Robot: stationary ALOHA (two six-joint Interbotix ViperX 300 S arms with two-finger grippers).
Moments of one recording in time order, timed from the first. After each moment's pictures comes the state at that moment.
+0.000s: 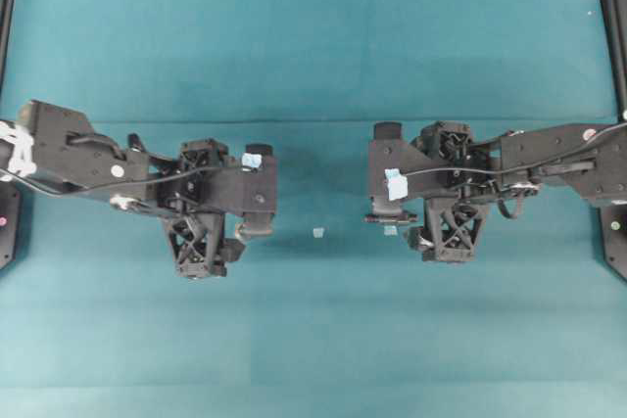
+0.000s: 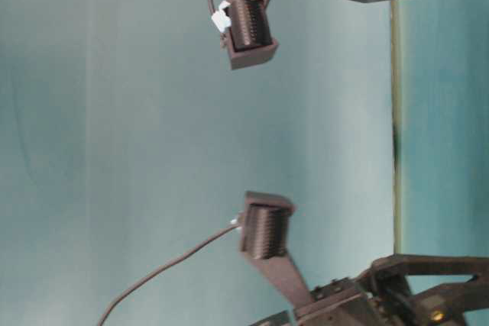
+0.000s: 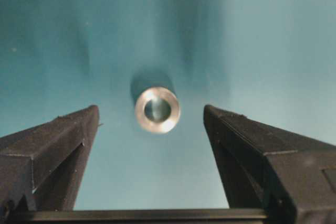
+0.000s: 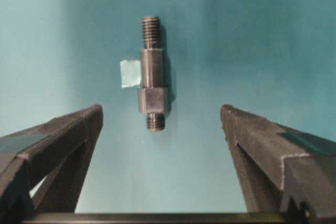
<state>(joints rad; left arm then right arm) 0.00 0.06 0.66 0.02 0.37 -0.02 -0.04 -0.05 0.73 -0.03 0.51 0.02</state>
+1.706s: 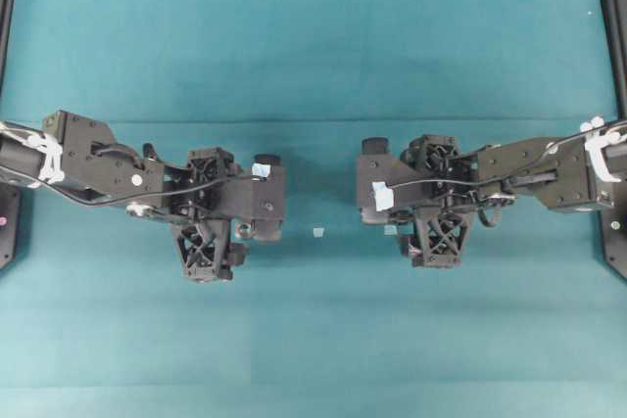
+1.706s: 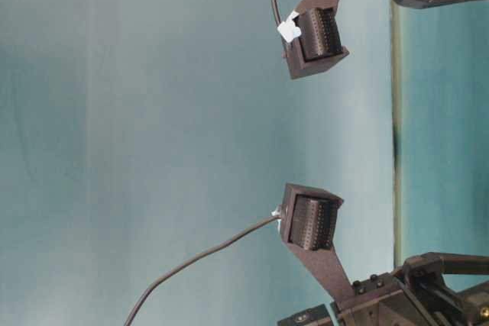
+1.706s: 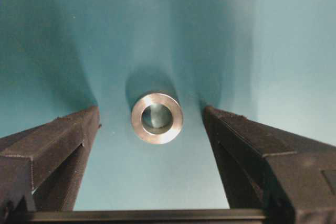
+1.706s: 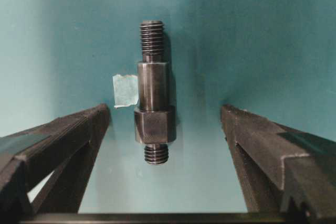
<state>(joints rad) 0.00 0.13 0.66 0.02 0.34 -0.02 -0.04 0.07 0.74 -0.03 0.40 0.01</state>
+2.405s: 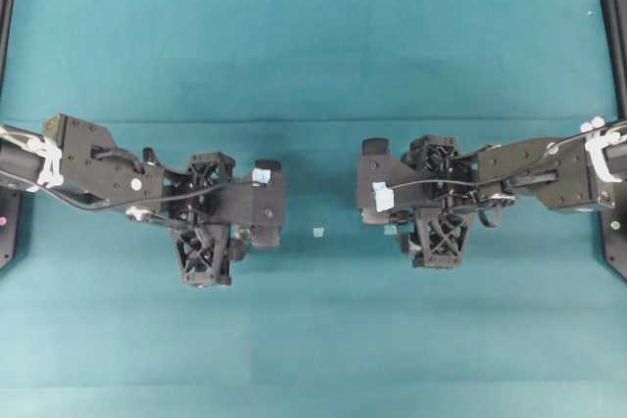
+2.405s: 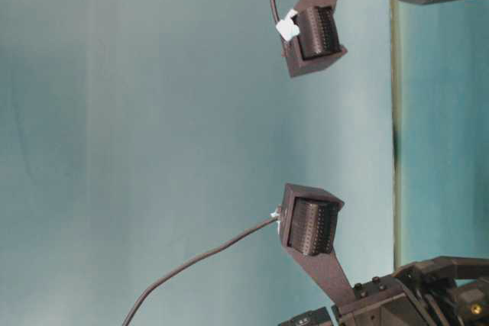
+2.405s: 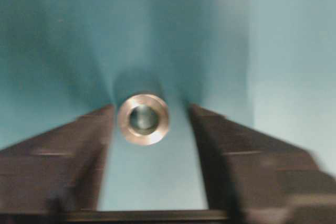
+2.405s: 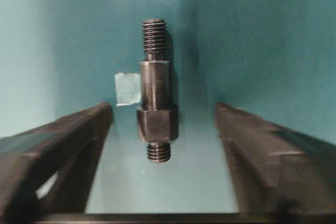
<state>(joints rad) -0.02 0.13 0.66 0.02 0.34 -0.02 -0.04 0.07 0.75 -0.03 0.40 0.01</state>
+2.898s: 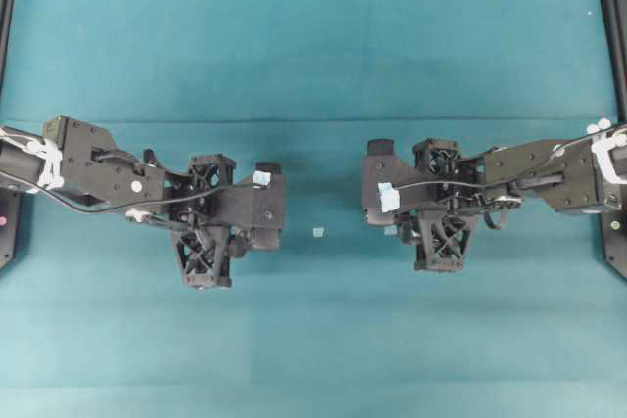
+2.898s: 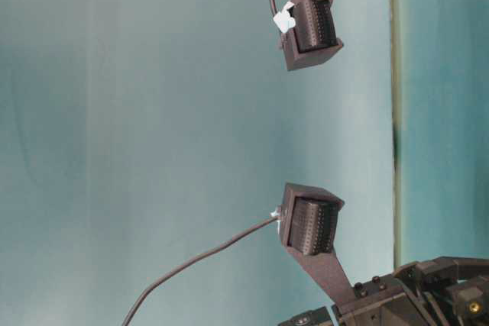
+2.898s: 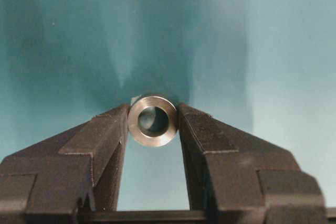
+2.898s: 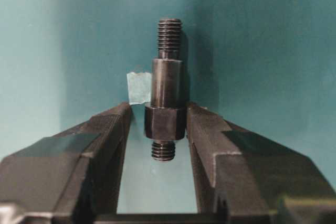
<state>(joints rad) -0.02 0.13 0.66 0.02 0.33 -0.02 -0.04 0.06 0.77 -0.02 0.39 0.01</state>
